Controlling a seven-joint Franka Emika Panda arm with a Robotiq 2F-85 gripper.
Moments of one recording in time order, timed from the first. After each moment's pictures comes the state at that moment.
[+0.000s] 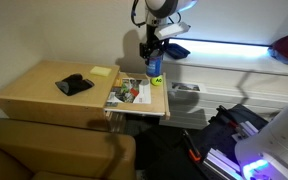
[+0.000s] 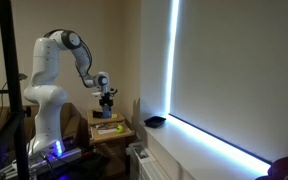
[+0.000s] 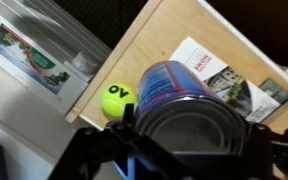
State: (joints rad) arm 0.10 0.10 0.02 -2.38 -0.15 2.49 0.20
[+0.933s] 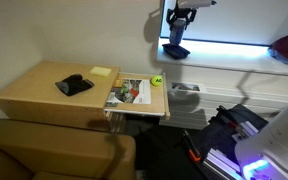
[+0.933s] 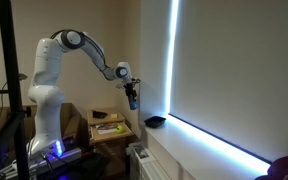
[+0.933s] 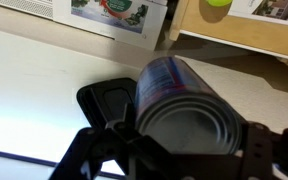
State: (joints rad) arm -0.08 0.14 -0.16 -2.11 -0.16 2.49 0.28
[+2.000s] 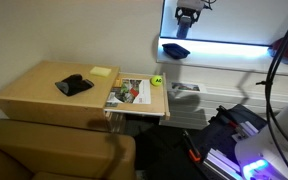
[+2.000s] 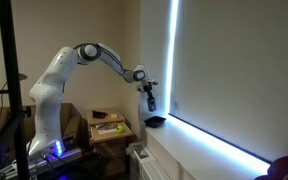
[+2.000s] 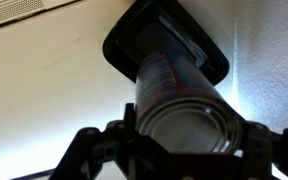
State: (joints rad) arm -0.17 0.52 -0.27 -1.63 0.02 2.44 0.53
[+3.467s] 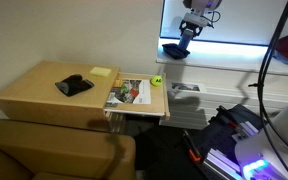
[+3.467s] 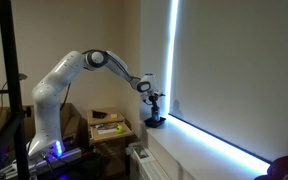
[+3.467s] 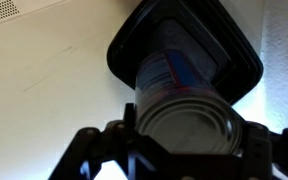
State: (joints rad) arm -0.33 0.67 -0.19 -1.59 0.26 2.54 0.30
